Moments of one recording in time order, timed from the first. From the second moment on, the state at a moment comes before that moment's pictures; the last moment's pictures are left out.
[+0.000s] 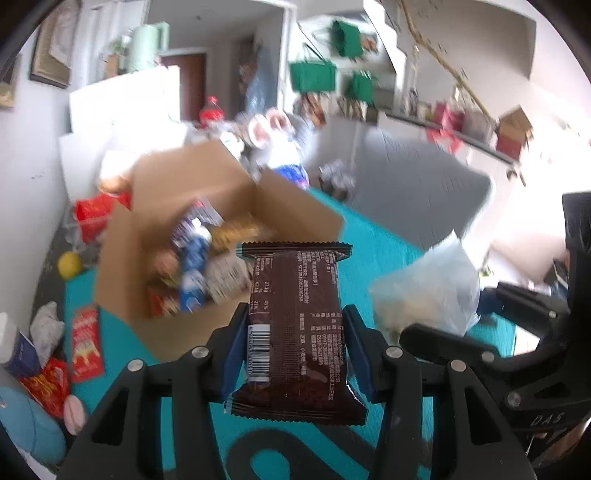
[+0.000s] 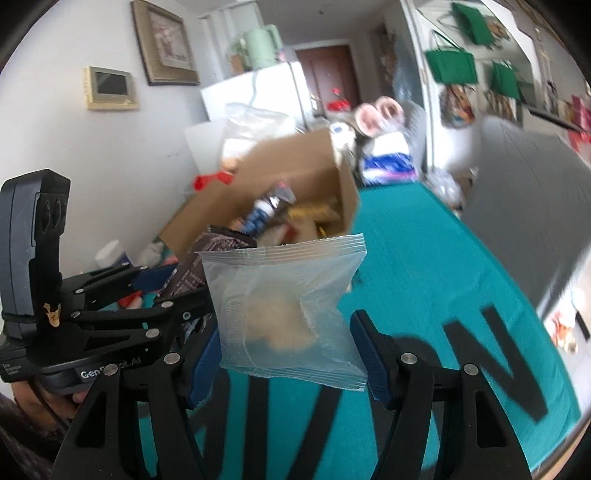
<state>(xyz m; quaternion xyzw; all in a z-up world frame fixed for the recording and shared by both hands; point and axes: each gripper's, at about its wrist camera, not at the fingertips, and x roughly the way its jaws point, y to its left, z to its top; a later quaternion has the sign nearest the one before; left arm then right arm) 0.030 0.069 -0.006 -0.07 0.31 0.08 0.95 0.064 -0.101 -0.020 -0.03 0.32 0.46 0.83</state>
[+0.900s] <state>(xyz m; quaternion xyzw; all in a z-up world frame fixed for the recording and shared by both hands) 0.090 0.158 0.024 -0.08 0.24 0.13 0.96 0.141 -0.008 0.013 -0.05 0.29 0.48 0.83</state>
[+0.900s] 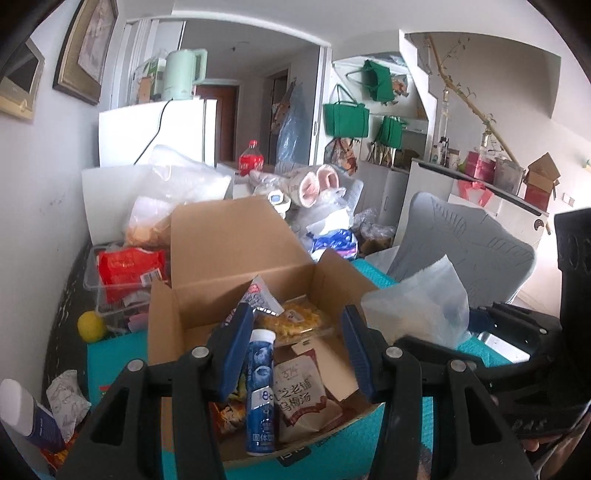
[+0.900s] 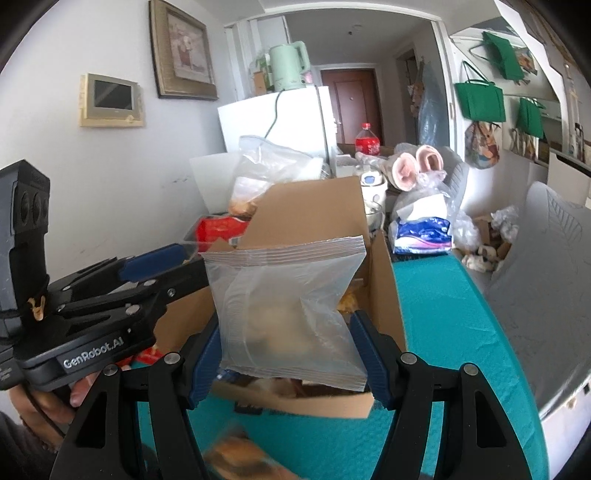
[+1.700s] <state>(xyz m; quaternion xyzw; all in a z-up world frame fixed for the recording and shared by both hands) 0.086 0.181 -0.025 -0.09 0.33 0.20 0.92 0.164 0.038 -0.034 -0.10 0.34 0.46 0.81</state>
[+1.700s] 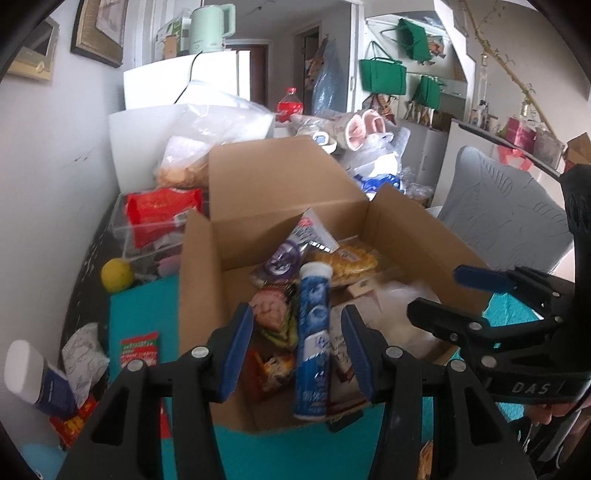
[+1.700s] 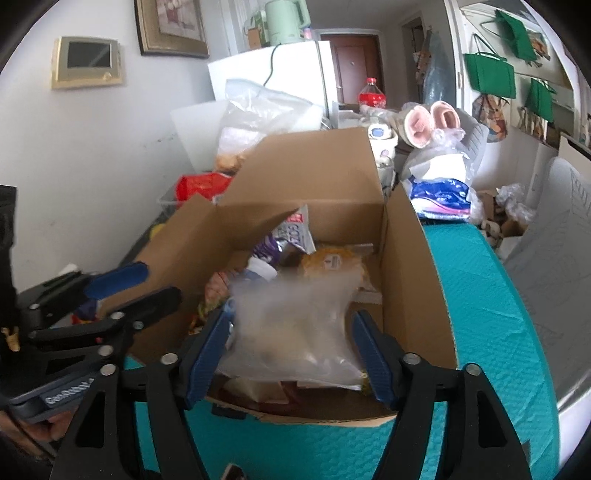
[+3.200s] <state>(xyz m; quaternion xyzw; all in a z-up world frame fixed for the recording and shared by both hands) 0.035 0.082 -0.096 -0.13 0.45 0.07 0.88 0.088 -0.083 -0.097 -0.10 0.42 0.42 0.80</state>
